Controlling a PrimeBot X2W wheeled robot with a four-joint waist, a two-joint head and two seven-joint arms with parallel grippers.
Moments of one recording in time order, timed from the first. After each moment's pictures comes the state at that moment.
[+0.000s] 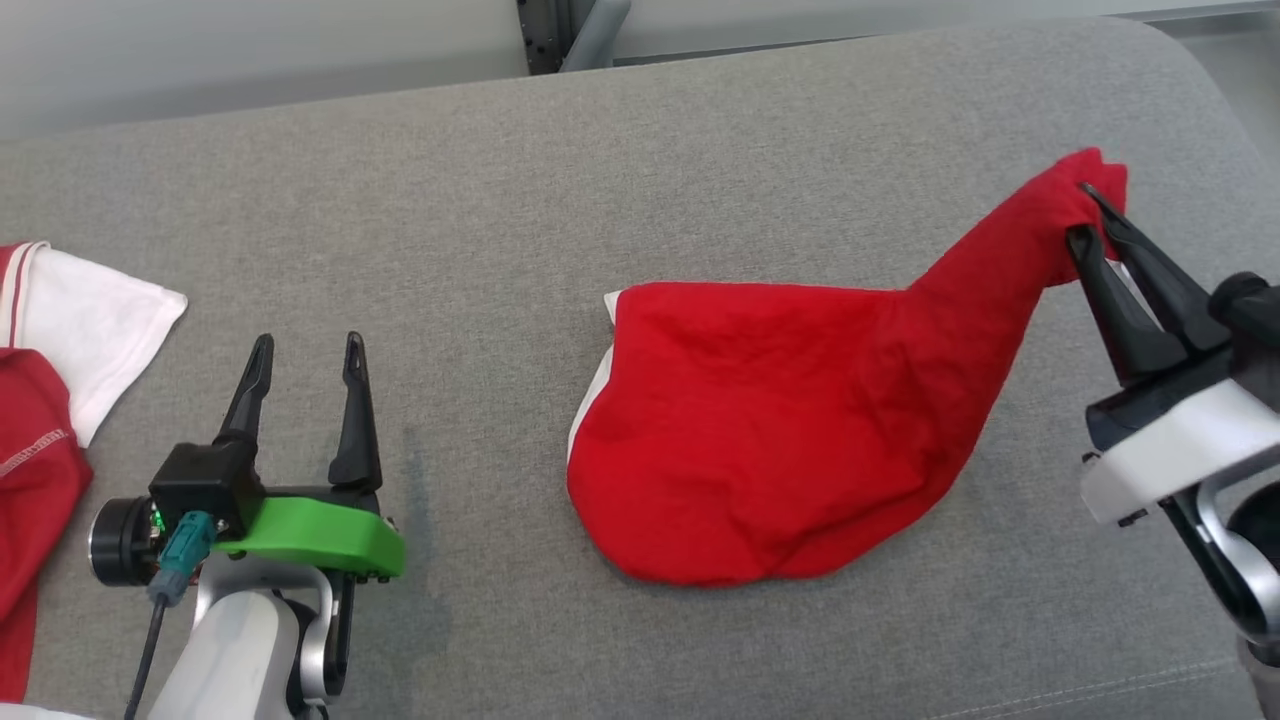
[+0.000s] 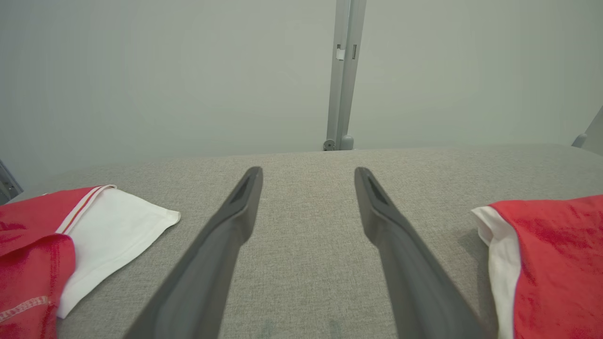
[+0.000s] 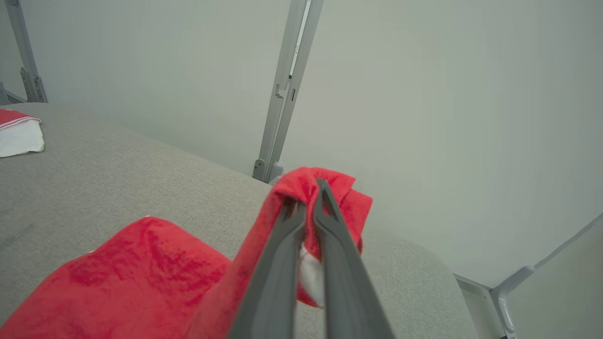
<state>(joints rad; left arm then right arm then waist) -0.25 0.27 -0.29 0.18 -0.40 0.16 -0.23 -0.21 -0.42 0.09 -0.50 0.19 0.13 0.34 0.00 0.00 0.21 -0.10</state>
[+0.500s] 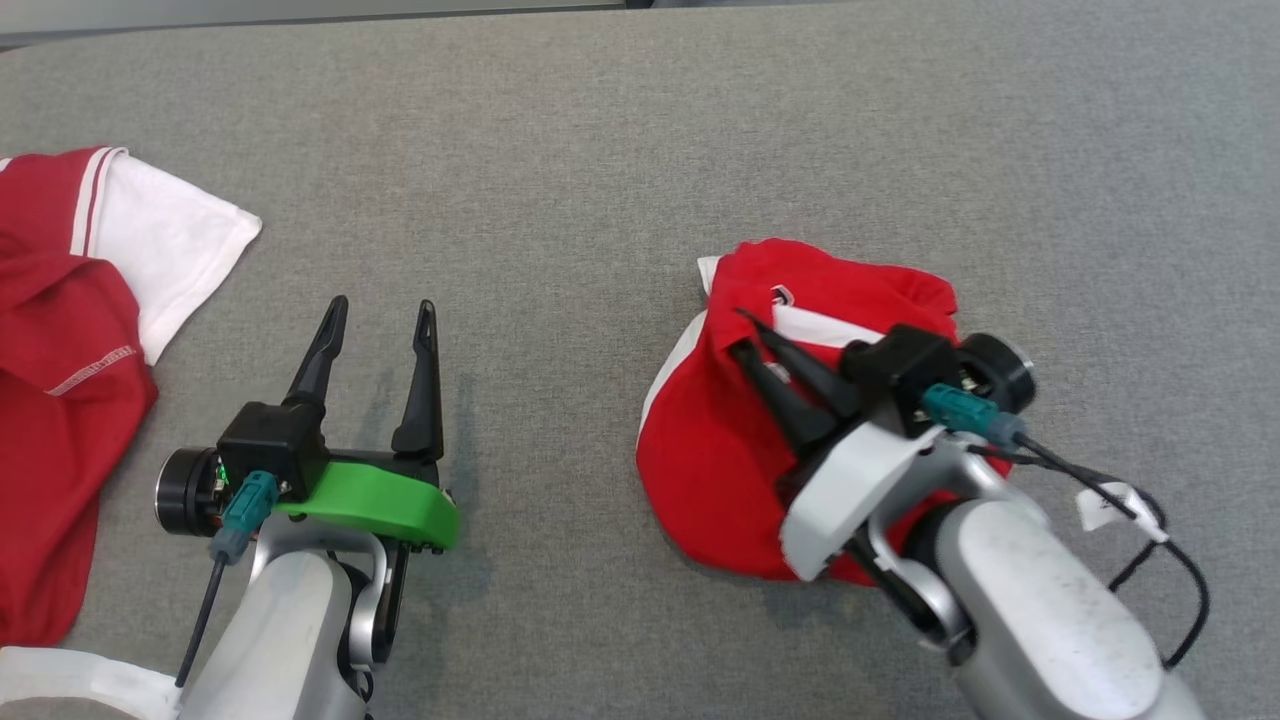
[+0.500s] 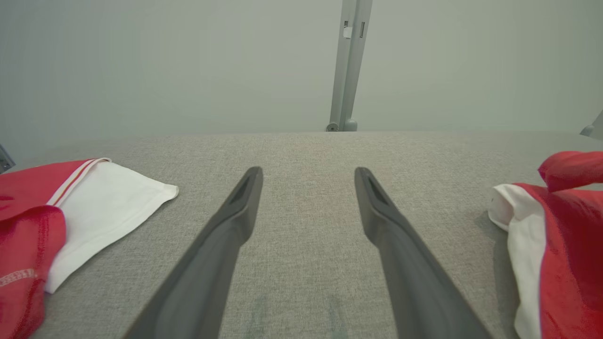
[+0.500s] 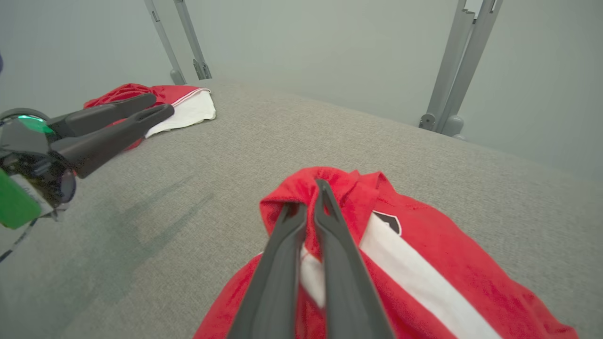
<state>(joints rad) -0.34 0.21 -0.36 0.25 -0.39 0.11 -0.25 -0.39 -0.20 0.48 -0.02 0.26 0.13 0.14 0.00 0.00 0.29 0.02</state>
